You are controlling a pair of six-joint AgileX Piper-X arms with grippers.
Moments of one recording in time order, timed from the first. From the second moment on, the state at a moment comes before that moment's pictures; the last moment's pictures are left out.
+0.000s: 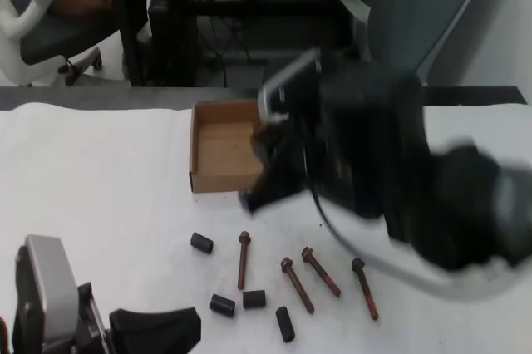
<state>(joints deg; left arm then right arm) -35.2 21.3 -6.1 4.0 21.6 -7.3 42.0 88.1 -53.1 -5.1 7.3 -2.9</state>
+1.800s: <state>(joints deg) -35.2 60.2 -24.0 15.3 12.4 28.4 43.7 62.7 -36.7 24.9 -6.2 16.8</state>
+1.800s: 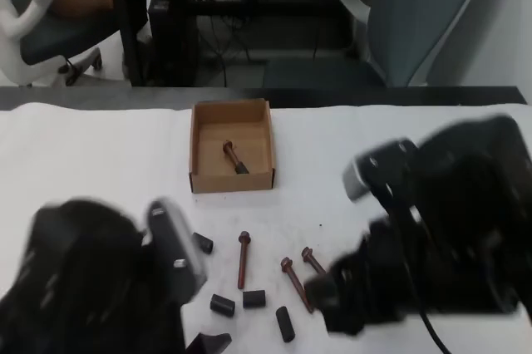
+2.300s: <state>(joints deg) -35.3 86.7 -40.6 31.3 2.9 60.1 45.1 32.8 -19.8 25.1 -10.8 29.3</state>
